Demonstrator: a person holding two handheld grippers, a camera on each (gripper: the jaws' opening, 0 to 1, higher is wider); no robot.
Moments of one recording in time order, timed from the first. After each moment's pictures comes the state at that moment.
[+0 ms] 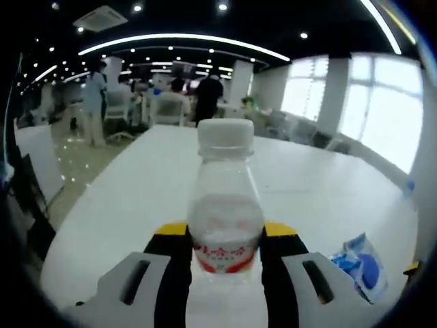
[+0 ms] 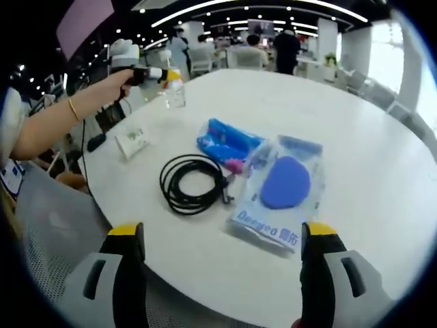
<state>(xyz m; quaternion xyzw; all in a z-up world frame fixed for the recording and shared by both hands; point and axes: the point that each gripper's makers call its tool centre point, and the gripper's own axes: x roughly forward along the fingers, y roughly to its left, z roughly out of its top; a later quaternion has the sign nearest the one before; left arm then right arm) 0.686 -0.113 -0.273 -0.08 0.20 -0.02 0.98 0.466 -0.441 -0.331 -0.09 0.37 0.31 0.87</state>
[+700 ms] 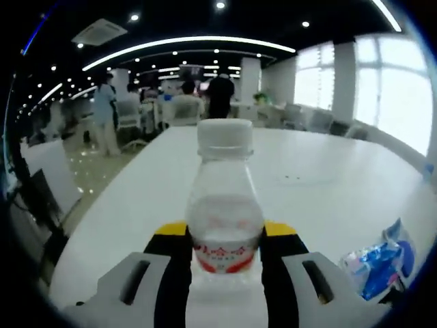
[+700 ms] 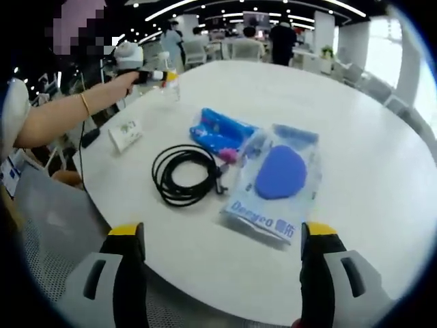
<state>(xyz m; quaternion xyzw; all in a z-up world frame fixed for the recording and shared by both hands) 0.707 -0.081 -0.306 -0.03 0.20 0.03 0.98 0.465 -0.448 -0.340 -0.10 0.39 0.29 0.87</state>
